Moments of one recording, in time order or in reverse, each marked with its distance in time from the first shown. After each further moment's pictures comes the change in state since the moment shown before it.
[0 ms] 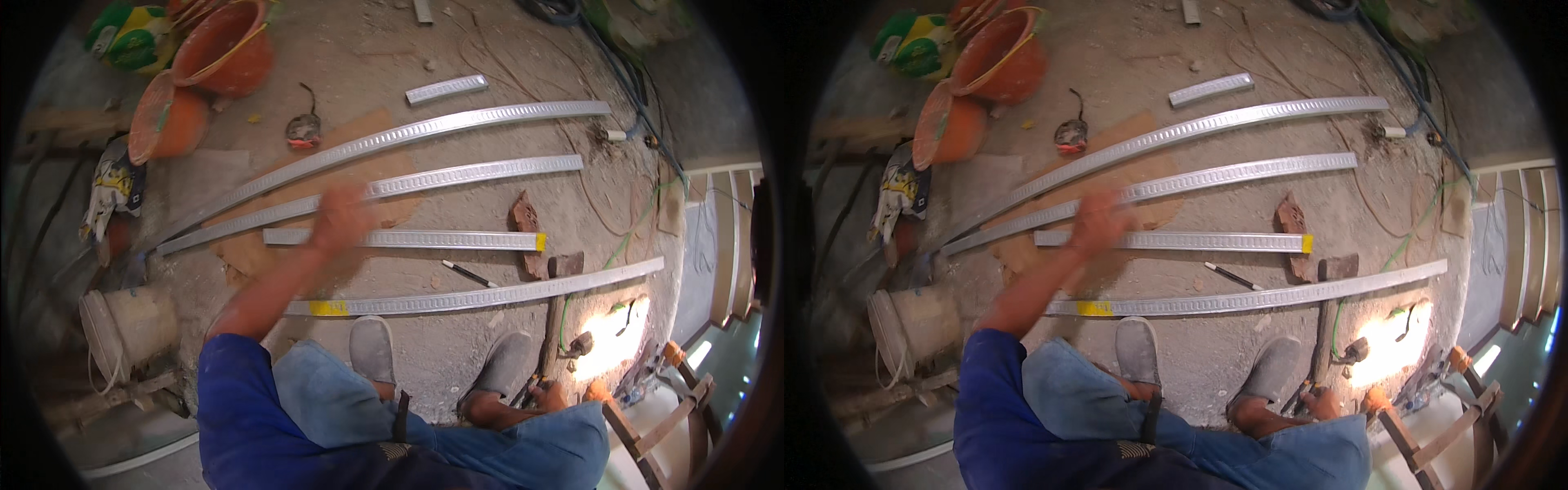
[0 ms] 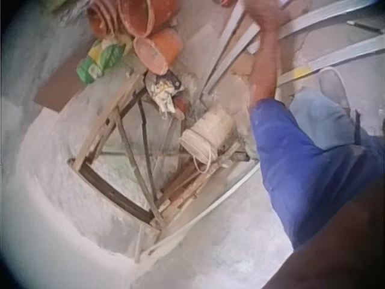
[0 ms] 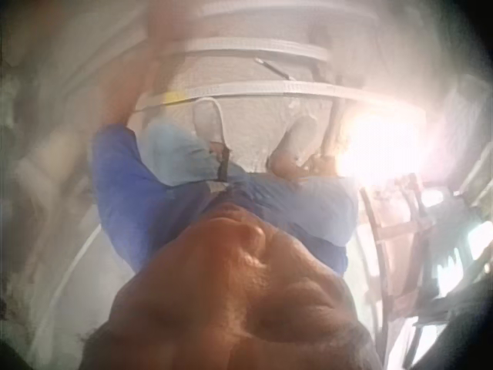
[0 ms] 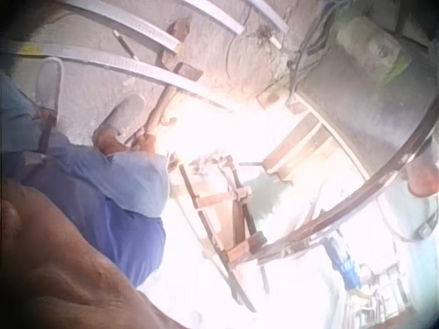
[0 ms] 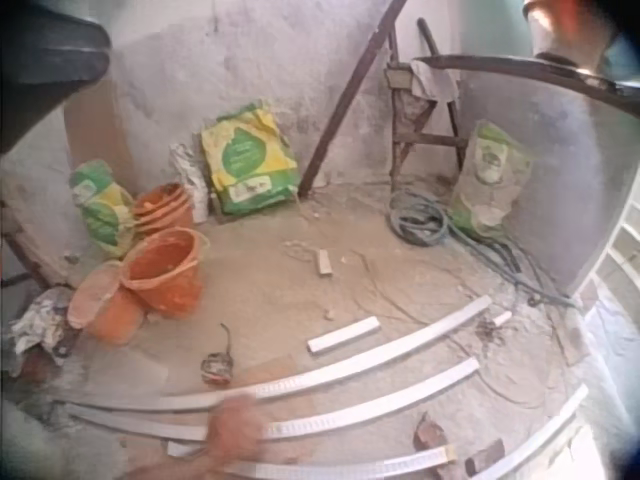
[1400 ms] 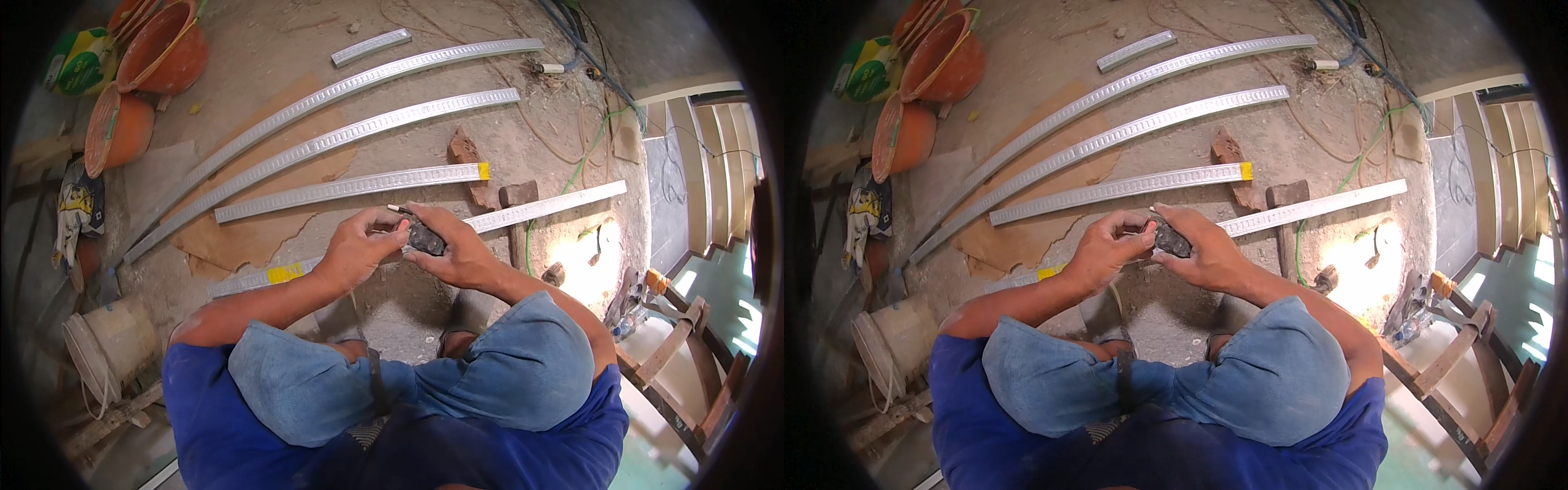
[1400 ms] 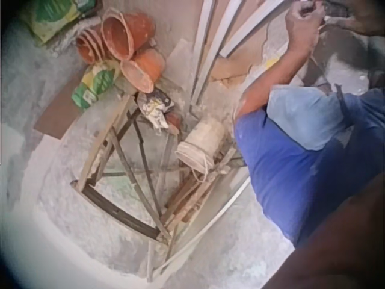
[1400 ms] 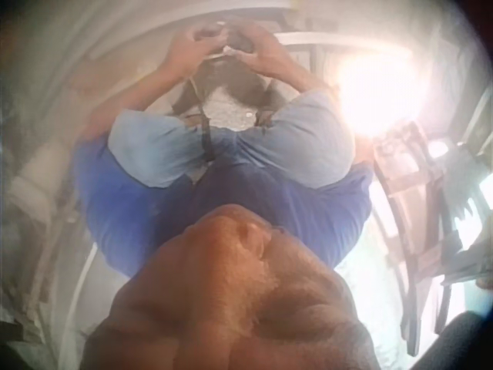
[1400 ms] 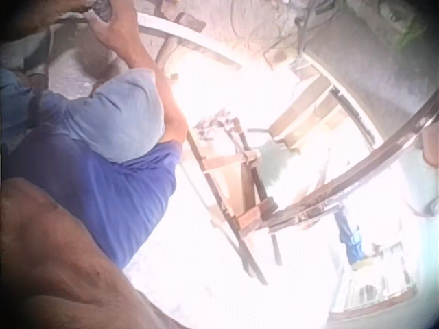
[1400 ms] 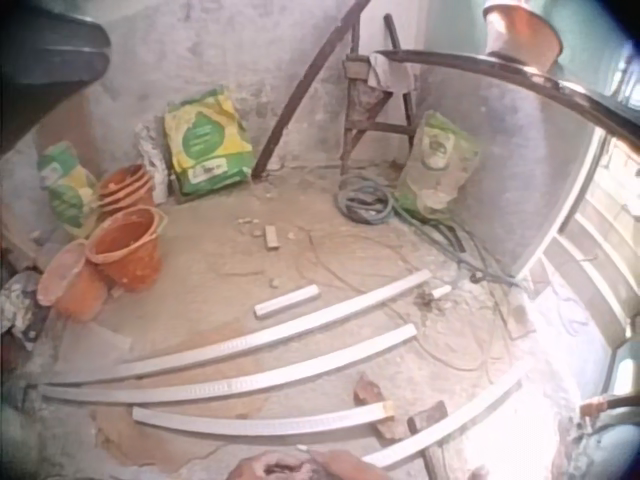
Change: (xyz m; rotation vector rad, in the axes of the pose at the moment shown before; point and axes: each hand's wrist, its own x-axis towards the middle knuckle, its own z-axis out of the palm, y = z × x) left_hand -0.040 0.205 -0.032 -1.398 -0.418 -0.733; right_hand -0.077 -0.312 -0.060 0.168 -0.108 -1.427
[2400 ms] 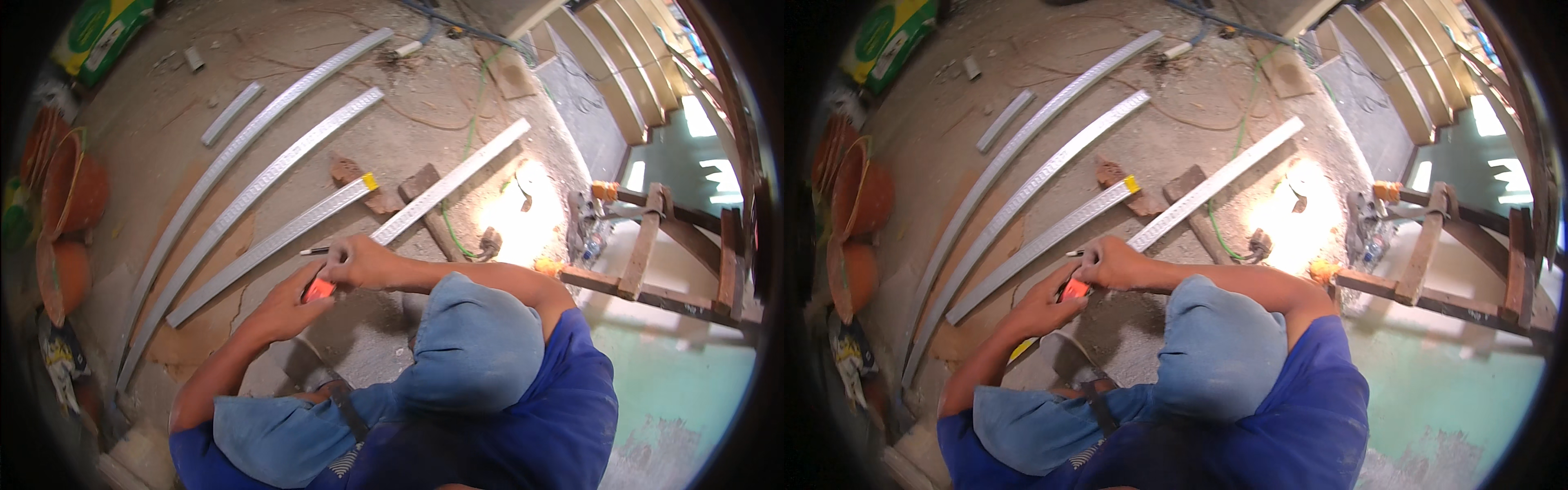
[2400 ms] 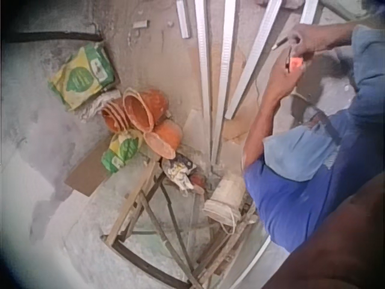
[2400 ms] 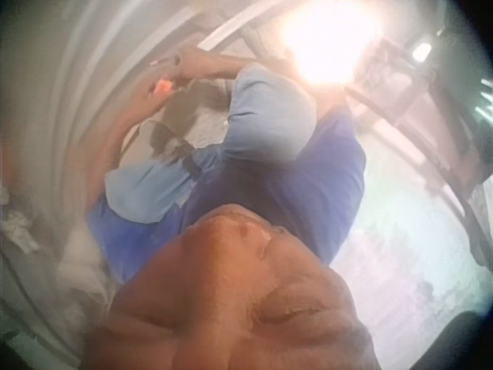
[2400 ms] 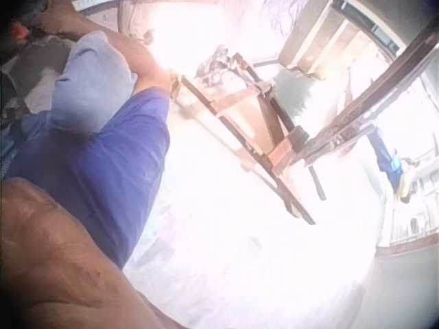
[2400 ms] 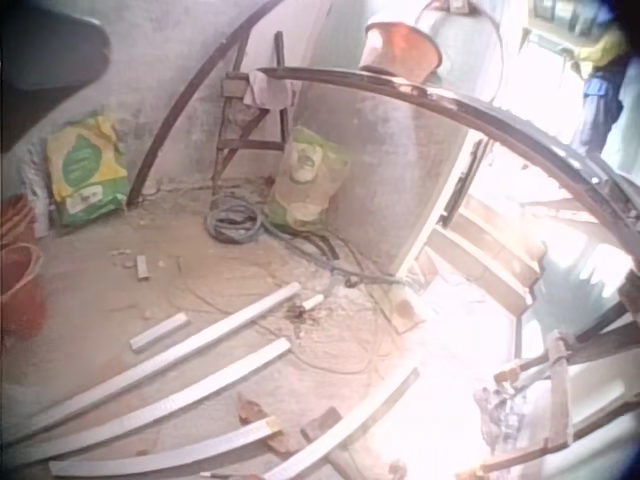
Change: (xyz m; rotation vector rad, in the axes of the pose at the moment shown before) left_hand 0.015 0.030 0.003 0.817 -0.396 -0.062; right_hand 0.005 0.018 0.010 0.389 0.098 0.482
